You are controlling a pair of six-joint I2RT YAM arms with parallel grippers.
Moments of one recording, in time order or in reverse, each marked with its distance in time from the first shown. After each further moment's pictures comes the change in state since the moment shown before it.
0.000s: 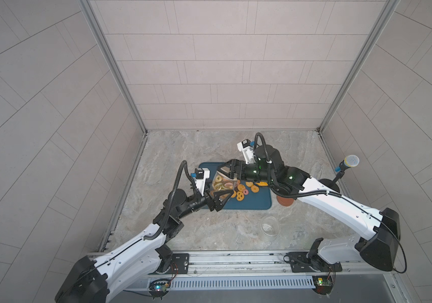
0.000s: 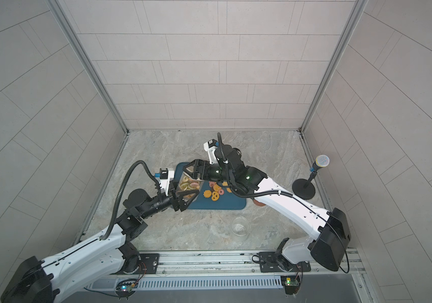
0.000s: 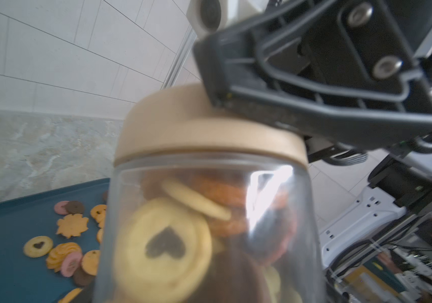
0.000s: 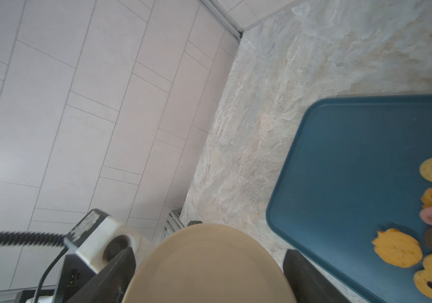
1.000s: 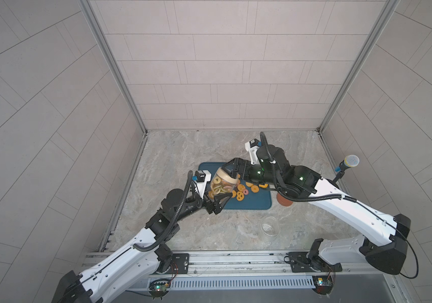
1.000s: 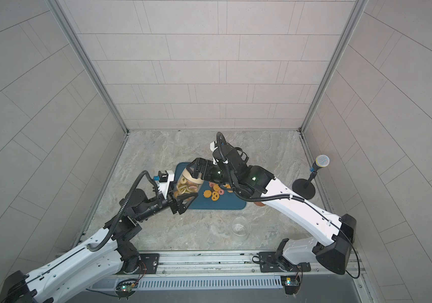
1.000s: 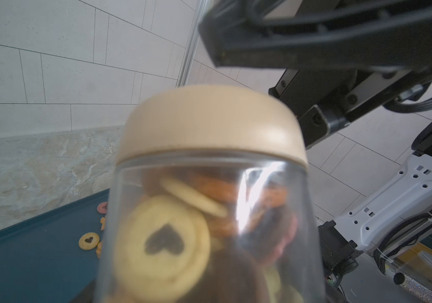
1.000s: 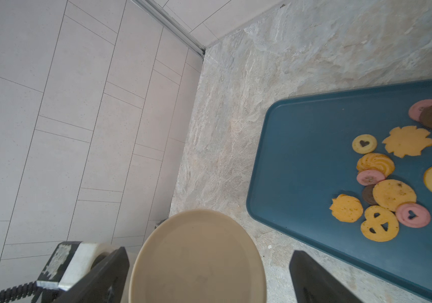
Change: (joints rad) left arm -0.049 -0.177 0.076 -0.375 -0.137 0.286; right arm 0.090 -0.021 0.165 -0.336 0.259 0.093
